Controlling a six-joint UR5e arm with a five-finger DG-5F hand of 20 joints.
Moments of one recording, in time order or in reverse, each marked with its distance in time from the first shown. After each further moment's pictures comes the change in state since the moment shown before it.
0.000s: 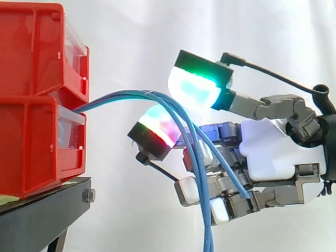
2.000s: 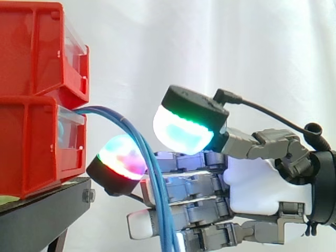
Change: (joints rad) arm 0.022 -0.076 -0.022 0.221 0.021 -0.033
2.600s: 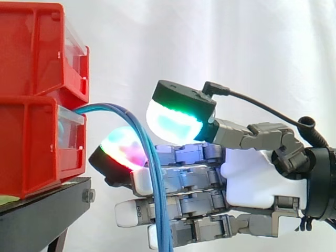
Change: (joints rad) arm -0.003 -0.001 -0.001 0.035 0.013 -0.011
